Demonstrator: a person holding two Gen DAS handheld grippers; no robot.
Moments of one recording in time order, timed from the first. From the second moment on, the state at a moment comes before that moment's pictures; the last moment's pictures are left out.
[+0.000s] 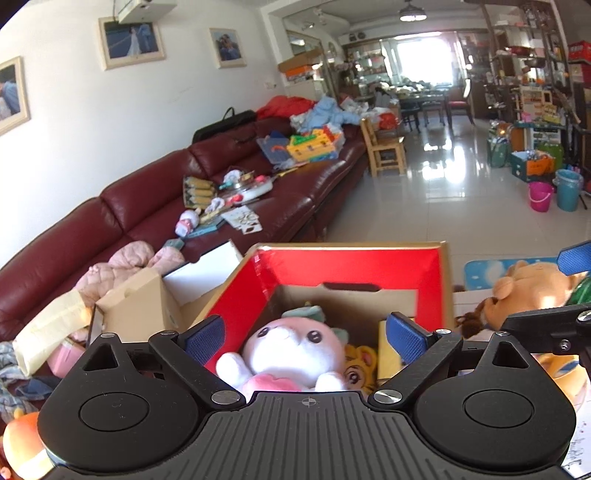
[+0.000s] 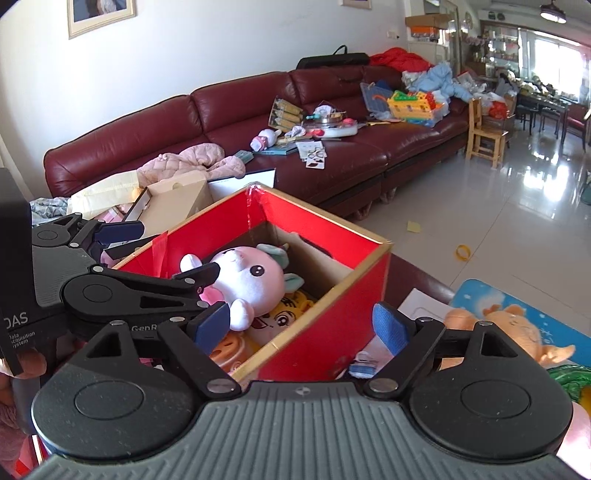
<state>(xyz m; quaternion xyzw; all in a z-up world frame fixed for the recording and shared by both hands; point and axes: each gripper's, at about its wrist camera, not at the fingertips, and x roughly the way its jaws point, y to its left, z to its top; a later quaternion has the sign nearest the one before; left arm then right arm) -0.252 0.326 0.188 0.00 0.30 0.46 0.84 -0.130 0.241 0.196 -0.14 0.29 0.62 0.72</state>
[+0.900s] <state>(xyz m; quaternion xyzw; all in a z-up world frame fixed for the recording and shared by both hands) -0.141 0.180 0.141 0.08 0.34 0.32 0.88 -0.037 0.079 0.156 -0.10 0.33 0.50 0.79</state>
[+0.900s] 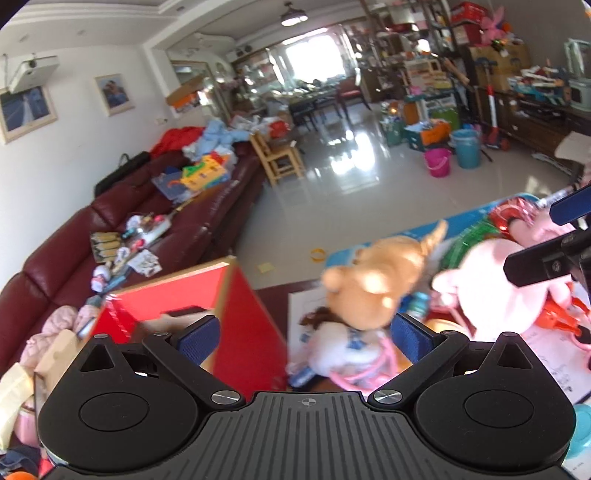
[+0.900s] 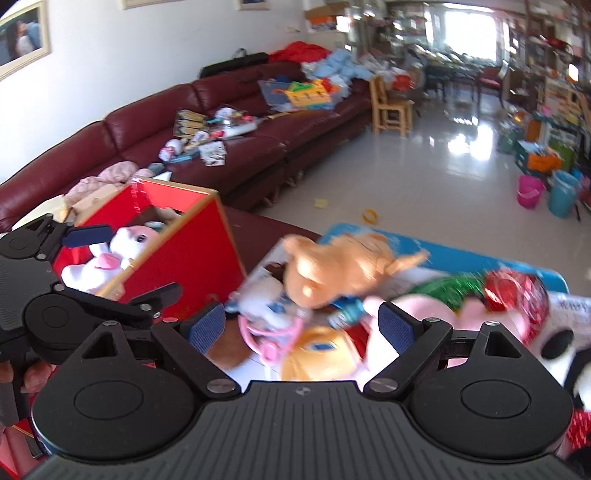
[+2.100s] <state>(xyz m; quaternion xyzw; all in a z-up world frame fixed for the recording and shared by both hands) 0.002 -0.020 -0.023 0.15 0.49 0.00 0.86 0.040 -0.140 -0.029 0.04 0.53 0.22 0.82</state>
